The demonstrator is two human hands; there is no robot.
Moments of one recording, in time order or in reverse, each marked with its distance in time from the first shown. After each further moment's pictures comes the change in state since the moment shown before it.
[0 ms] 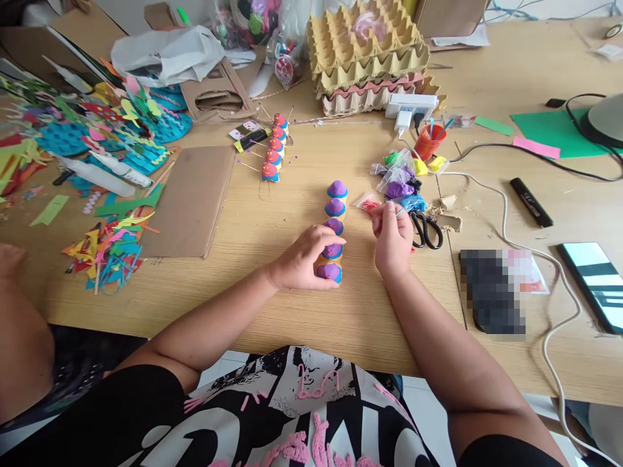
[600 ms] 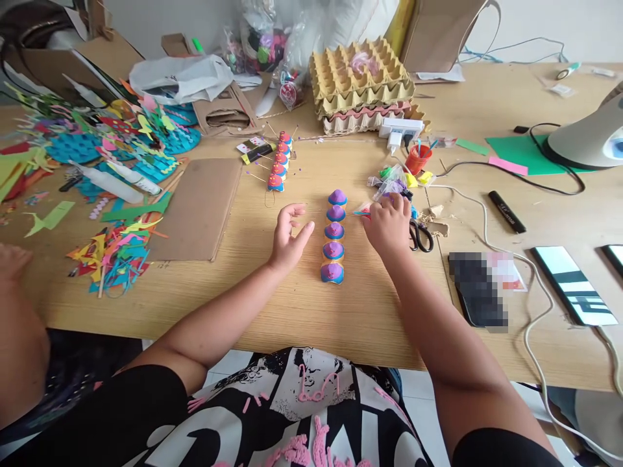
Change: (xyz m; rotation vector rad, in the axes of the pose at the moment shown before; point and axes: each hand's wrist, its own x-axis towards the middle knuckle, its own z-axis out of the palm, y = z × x) left_hand 0.004 -0.030 0.008 -0.238 0.728 -0.504; right_hand 0.042 0.005 -0.012 -1.453 -0.337 -0.534
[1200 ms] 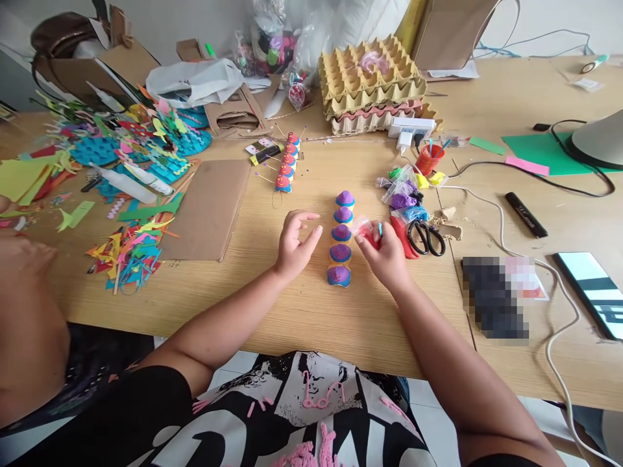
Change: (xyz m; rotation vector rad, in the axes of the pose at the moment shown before) left_hand -0.001 0.016 -0.005 0.107 0.009 0.211; right_hand -0.047 -0.034 -0.022 1.093 0.027 0.174
